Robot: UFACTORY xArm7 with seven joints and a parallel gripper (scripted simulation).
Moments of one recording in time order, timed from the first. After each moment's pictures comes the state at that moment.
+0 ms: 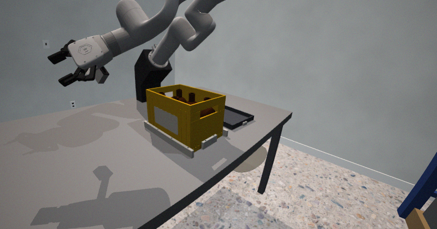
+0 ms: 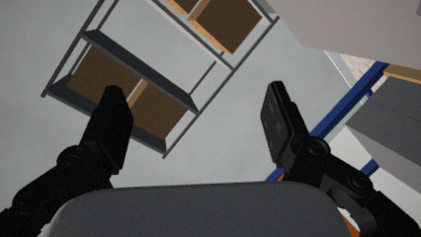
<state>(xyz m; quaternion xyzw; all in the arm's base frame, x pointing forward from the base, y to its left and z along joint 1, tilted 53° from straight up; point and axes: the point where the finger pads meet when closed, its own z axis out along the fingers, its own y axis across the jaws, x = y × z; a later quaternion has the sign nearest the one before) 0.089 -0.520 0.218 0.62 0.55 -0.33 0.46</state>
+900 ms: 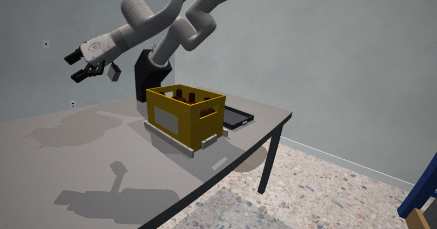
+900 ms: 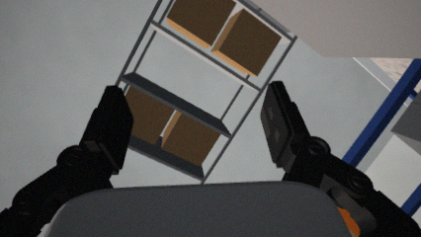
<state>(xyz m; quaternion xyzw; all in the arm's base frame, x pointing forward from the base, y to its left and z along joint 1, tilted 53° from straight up) 0.084 -0.481 0.202 0.69 0.52 -0.25 0.44</state>
